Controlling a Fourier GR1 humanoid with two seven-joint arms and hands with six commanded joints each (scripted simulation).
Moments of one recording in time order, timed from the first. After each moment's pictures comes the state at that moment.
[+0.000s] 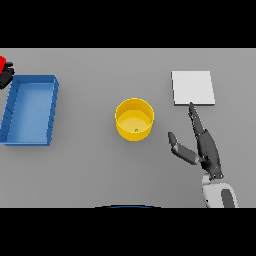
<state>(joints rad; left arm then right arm) -0.63 0.58 -0.02 -0.94 -0.21 0.09 0.43 0.10 -0.07 0.15 -1.71 0.23 -0.01 -0.16</state>
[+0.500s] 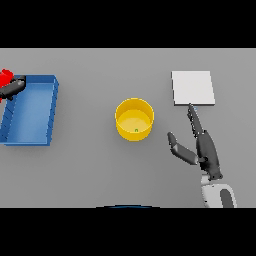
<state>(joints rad) -0.46 0.59 -0.01 -1.19 -0.07 -0.03 0.49 0.11 -0.06 0.15 -1.70 0.22 -0.01 -0.15</state>
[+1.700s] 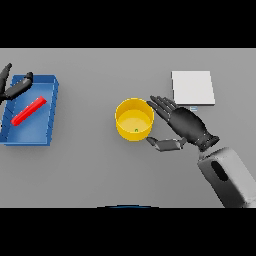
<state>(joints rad) -0.45 0.58 -0.05 -1.21 -0.08 -0.06 0.46 -0.28 -0.37 0.40 -1.59 0.68 0.20 -0.07</state>
